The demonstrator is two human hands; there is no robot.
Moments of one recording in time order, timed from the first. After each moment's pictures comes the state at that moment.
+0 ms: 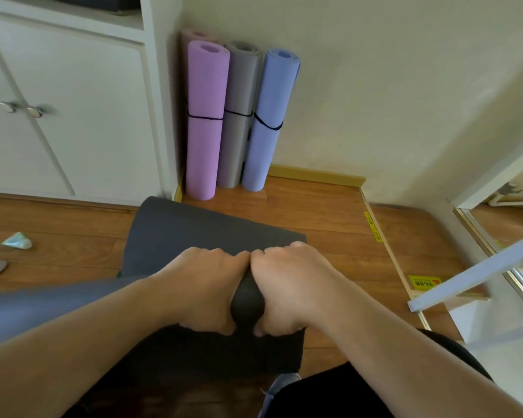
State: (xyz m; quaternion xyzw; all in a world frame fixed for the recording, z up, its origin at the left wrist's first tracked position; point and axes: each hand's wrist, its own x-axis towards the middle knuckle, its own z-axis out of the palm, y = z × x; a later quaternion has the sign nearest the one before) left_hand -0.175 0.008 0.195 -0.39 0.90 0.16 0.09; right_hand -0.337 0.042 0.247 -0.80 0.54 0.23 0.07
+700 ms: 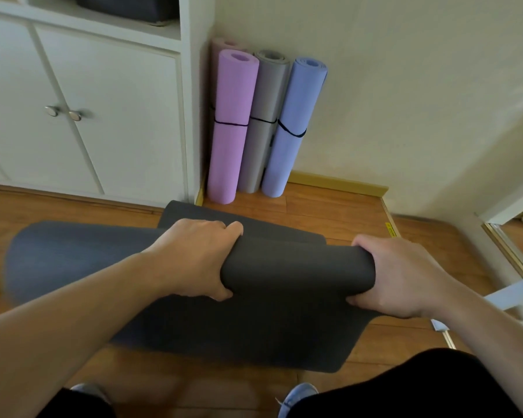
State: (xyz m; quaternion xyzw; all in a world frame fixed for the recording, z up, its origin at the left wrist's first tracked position) left_hand -0.127 -0.023 0.200 -0.47 0.88 0.05 0.06; right_hand -0.443 0.040 0.255 -0.73 0.68 0.10 0.07
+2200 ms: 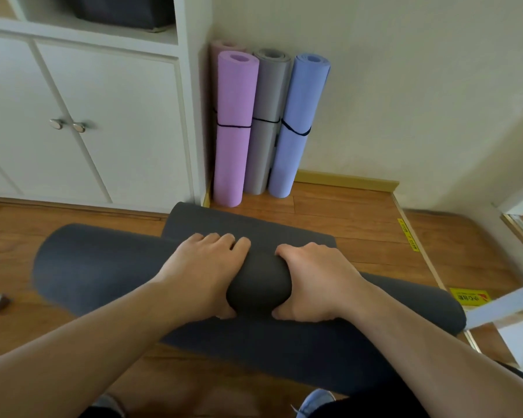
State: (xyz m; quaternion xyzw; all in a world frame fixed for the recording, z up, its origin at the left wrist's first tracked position) left_hand -0.134 -0.012 0.186 -0.46 0.88 -0.01 0.07; right_hand -0.342 0.008 0.211 -0.79 0.59 0.11 0.11
